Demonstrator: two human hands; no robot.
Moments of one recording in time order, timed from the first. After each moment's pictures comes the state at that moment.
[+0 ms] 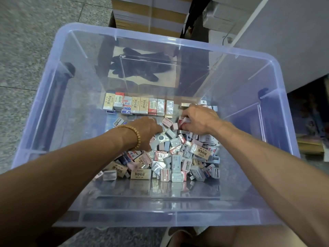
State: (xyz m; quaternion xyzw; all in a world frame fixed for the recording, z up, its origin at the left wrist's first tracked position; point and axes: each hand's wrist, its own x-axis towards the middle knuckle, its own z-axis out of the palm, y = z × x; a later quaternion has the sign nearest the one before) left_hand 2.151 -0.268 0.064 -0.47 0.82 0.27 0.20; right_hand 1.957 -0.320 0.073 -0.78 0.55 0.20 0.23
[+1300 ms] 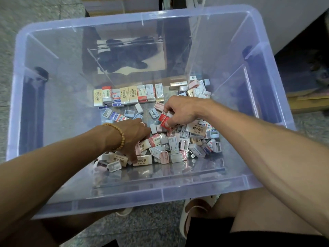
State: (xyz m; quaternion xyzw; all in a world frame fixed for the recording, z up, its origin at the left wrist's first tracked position) left_hand 2.158 -0.248 0.070 -0.36 0.83 0.23 0.35; right_hand 1.970 -0.290 0.091 -0.70 0.51 0.17 0.48
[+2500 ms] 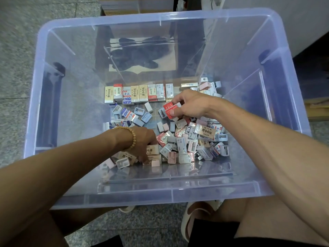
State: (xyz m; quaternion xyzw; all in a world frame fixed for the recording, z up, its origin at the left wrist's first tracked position) left_hand 2.160 -0.237 0.063 -0.40 0.76 0.38 0.34; right_hand 1.970 -0.299 0.088 -0.59 0.56 0.05 0.58
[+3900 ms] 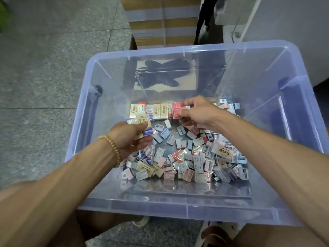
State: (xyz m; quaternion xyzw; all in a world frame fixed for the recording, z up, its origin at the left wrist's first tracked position) left_hand 2.192 -0.237 0.137 -0.74 0.13 0.60 -0.27; right_hand 1.999 -0.317 0.087 -0.47 0.58 -0.14 0.65
